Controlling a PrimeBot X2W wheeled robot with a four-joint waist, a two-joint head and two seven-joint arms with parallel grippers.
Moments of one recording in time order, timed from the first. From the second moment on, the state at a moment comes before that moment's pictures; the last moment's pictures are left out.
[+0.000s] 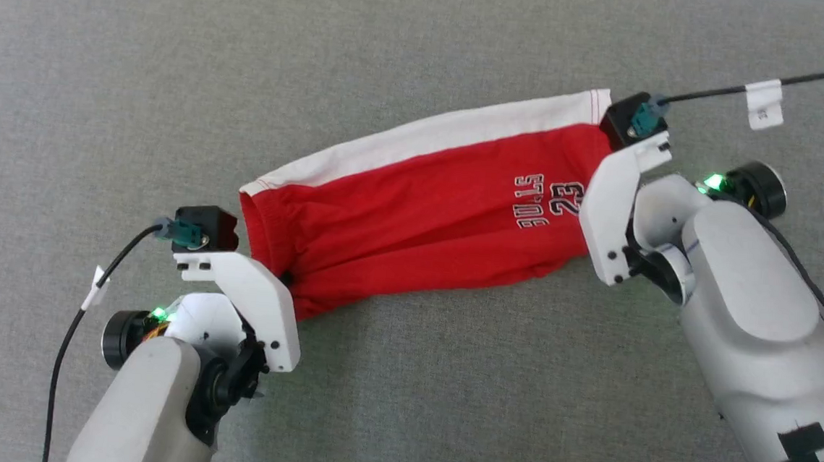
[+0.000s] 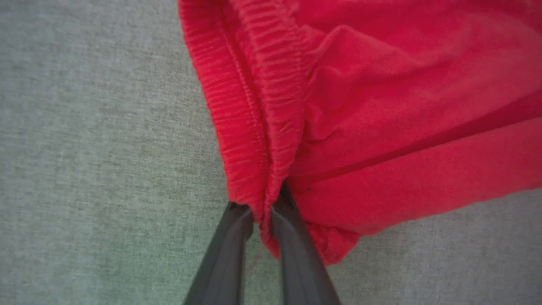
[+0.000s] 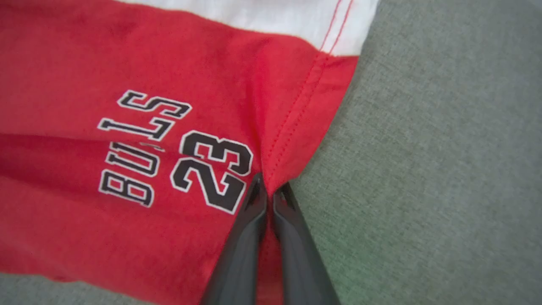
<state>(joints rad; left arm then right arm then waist) -0.32 0.23 -0.26 0.13 -0.49 0.22 0.62 -0.82 -0.15 0.39 0.73 0.24 0.13 0.63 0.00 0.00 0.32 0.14</state>
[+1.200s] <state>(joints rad) -0.16 0.26 -0.09 -0.03 -0.62 0.24 0.50 -0.10 -0.06 -0.08 -0.01 0.39 0.13 0.73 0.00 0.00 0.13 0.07</state>
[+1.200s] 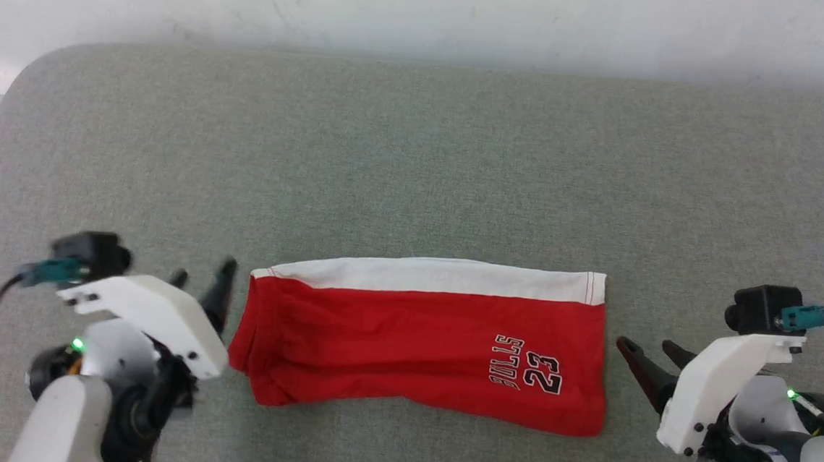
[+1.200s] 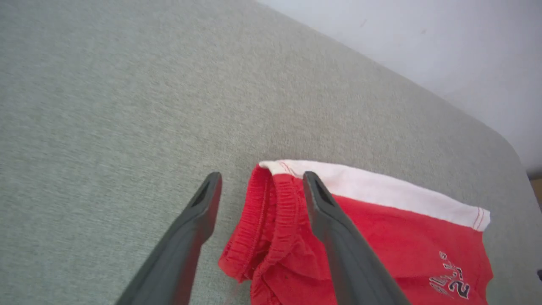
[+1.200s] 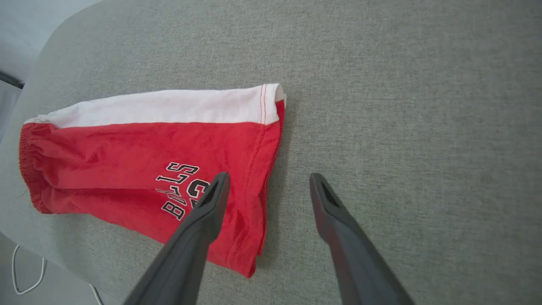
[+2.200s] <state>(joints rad) -0.17 0.18 -0.11 0.03 -0.25 0.06 -0.26 -0.36 -0.20 0.30 0.31 0.50 0.13 0.75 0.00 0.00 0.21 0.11</state>
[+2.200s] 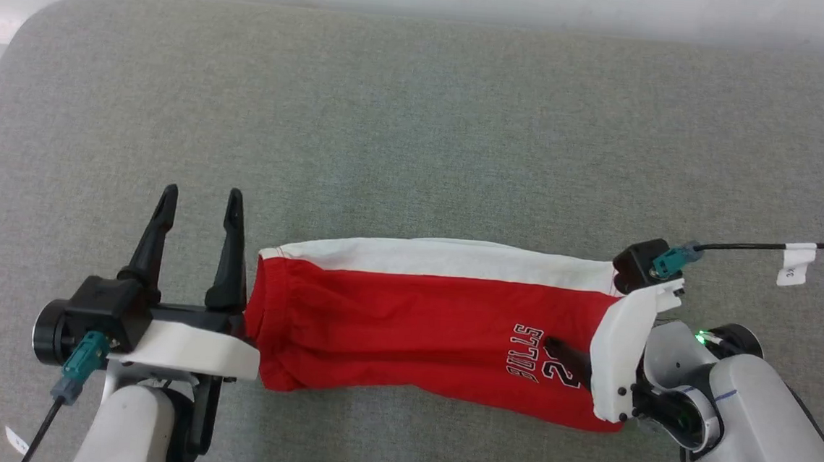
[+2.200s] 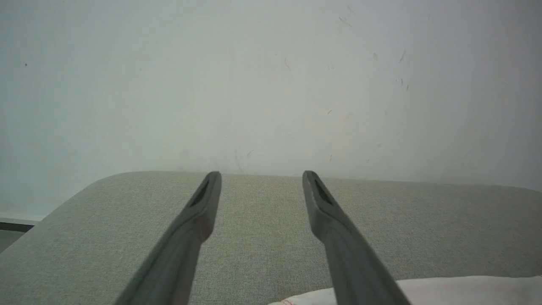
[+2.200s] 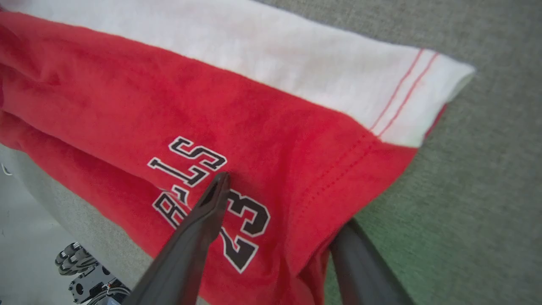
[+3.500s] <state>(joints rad) -0.14 0.14 -0.08 0.12 -0.25 -0.01 -0.26 -0.29 -0.45 0.18 0.09 0.30 0.13 0.99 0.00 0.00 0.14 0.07</state>
